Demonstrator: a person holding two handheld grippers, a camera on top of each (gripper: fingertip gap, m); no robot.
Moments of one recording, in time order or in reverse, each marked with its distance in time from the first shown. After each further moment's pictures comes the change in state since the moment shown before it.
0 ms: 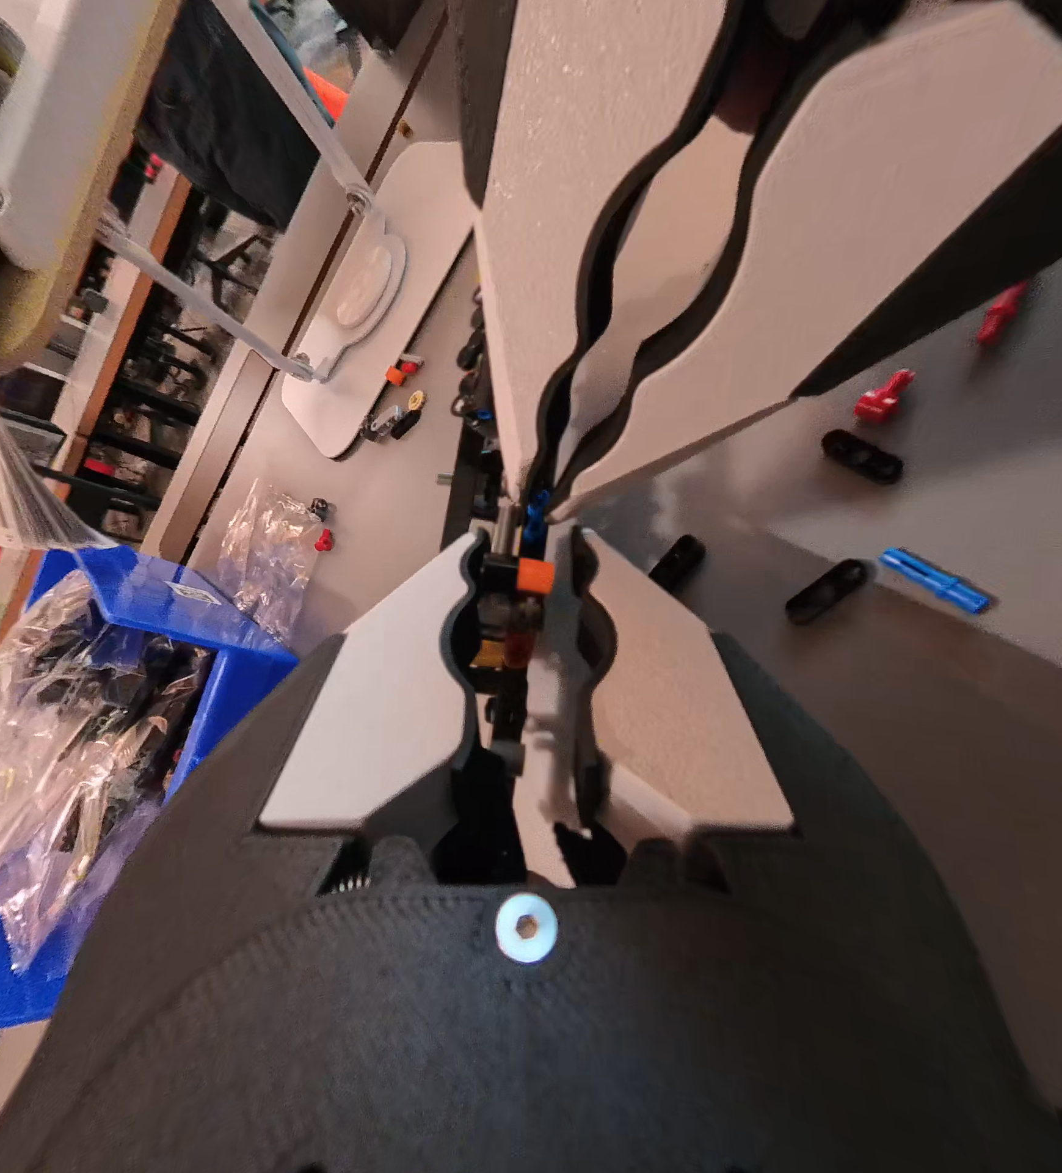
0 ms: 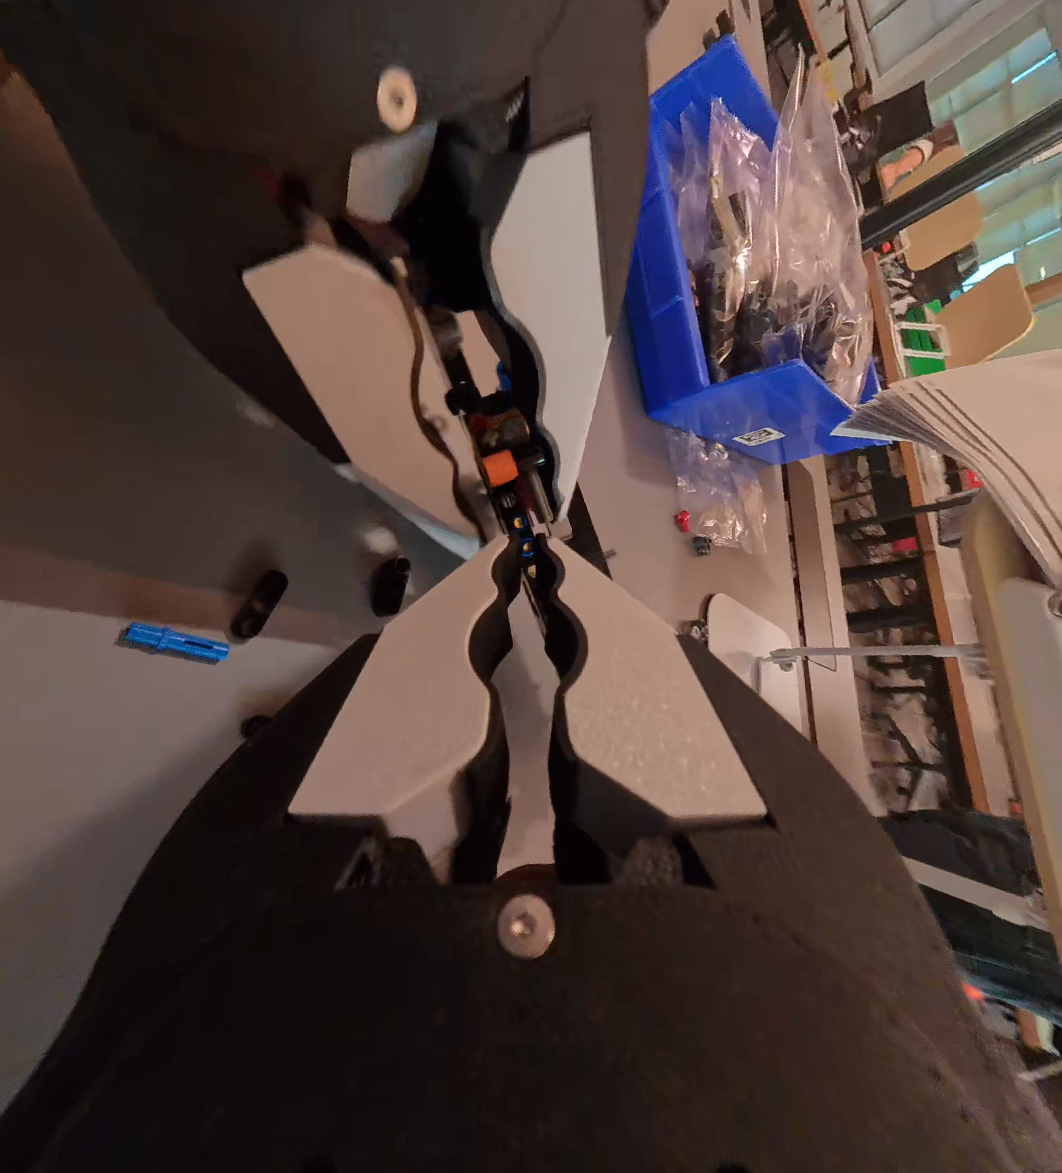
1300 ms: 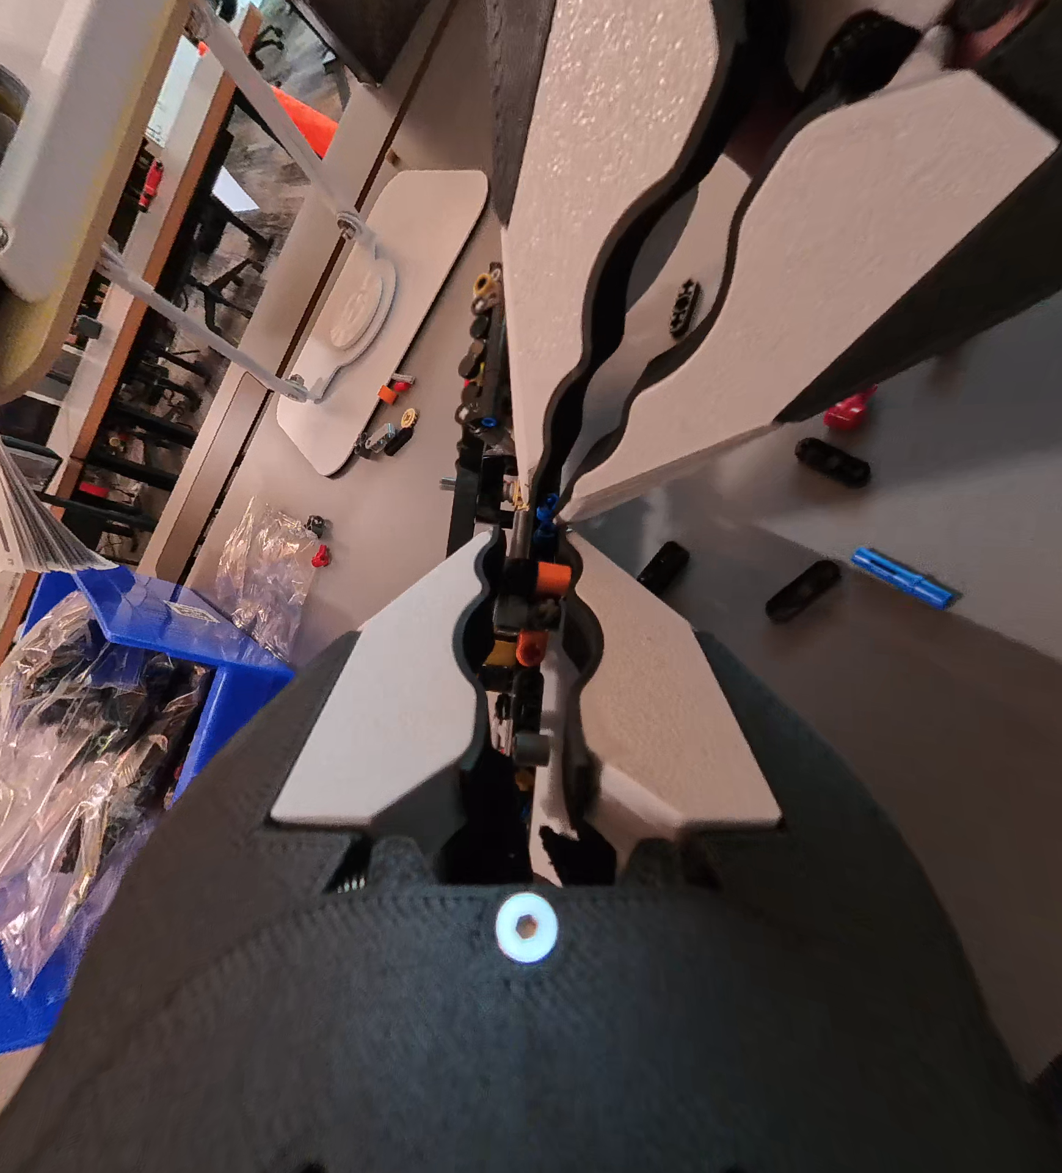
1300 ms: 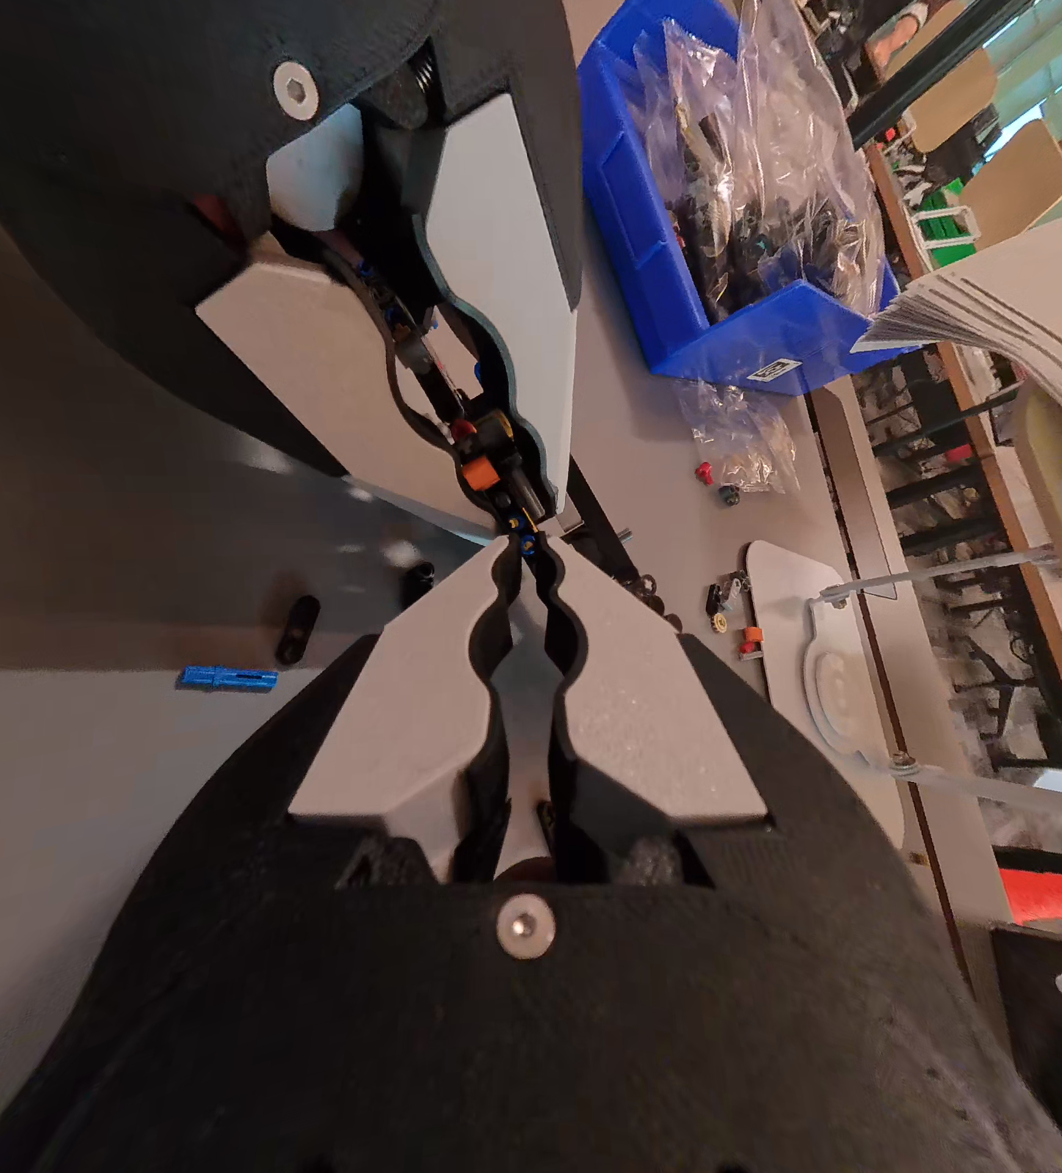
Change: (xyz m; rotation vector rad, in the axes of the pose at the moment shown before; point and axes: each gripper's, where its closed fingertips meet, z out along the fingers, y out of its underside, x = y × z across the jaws) left arm 0.004 -0.006 -0.005 0.026 0.021 0.016; right arm -0.004 0.004 -0.004 -0.034 0.035 0.184
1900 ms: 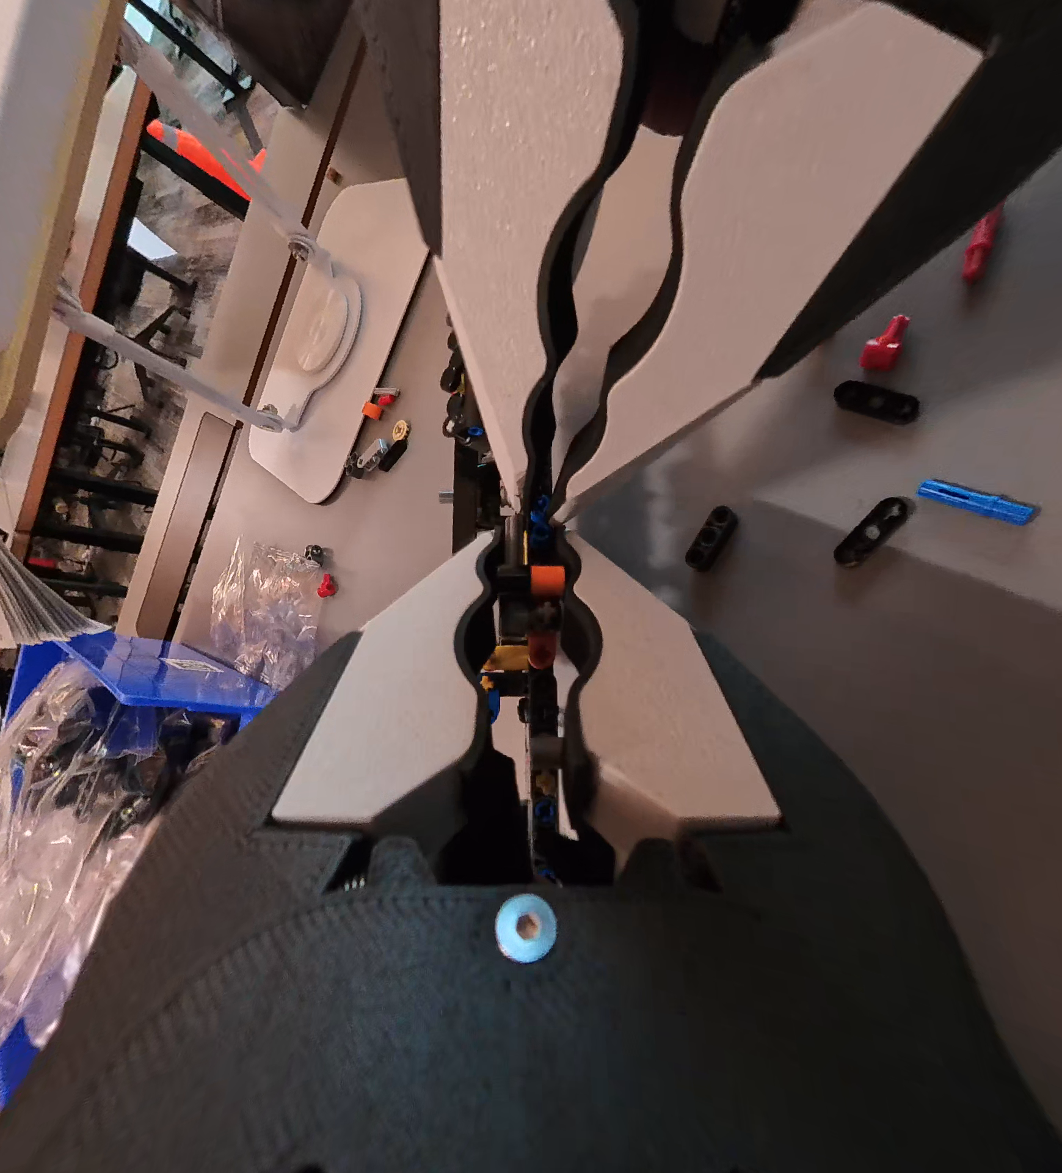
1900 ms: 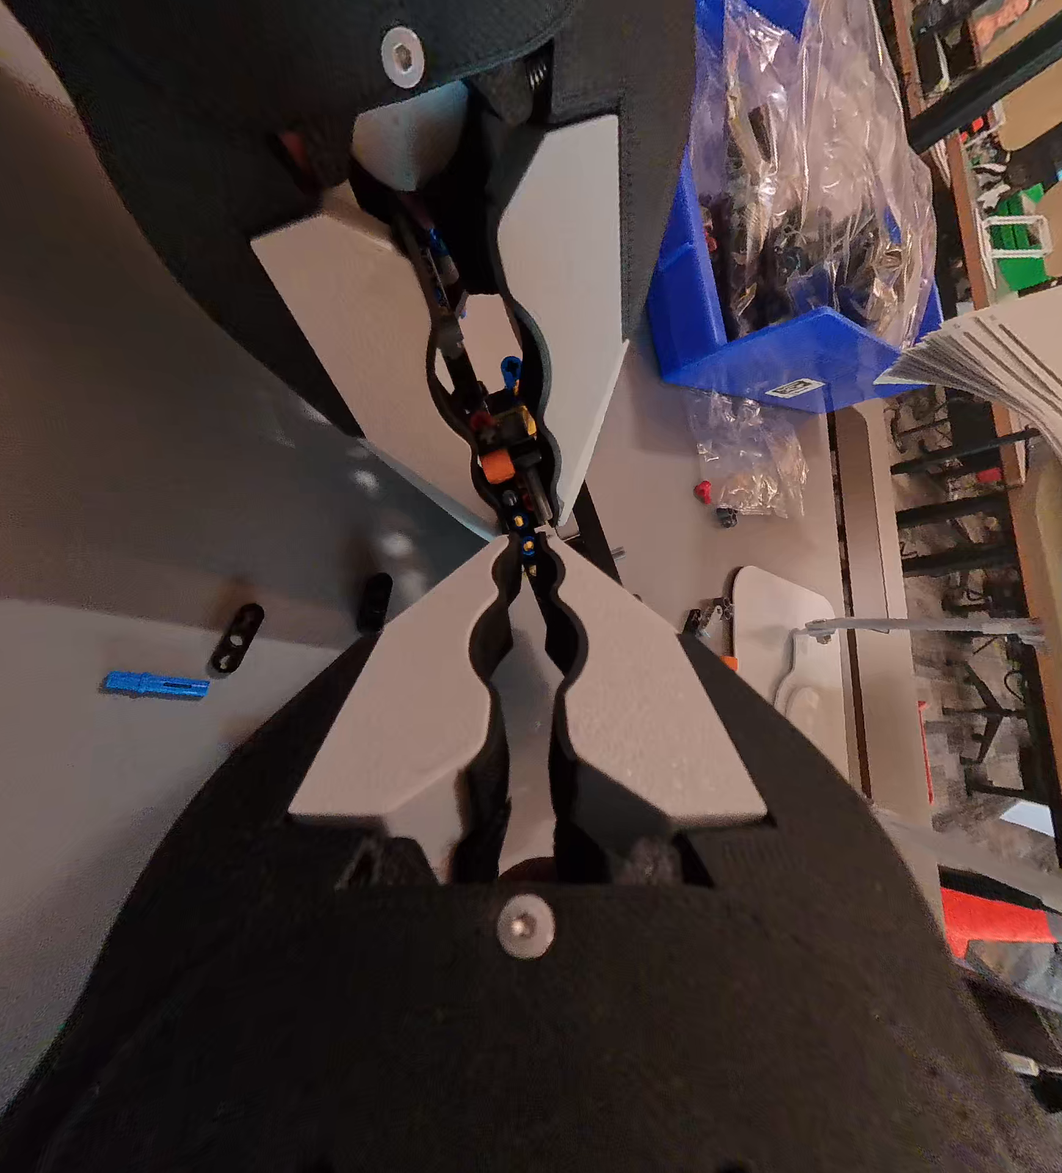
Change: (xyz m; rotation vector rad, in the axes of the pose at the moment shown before) left arm -0.017 0.005 0.004 0.015 0.126 0.096; right arm 0.013 -0.007 0.013 -0.072 -0.072 -0.096
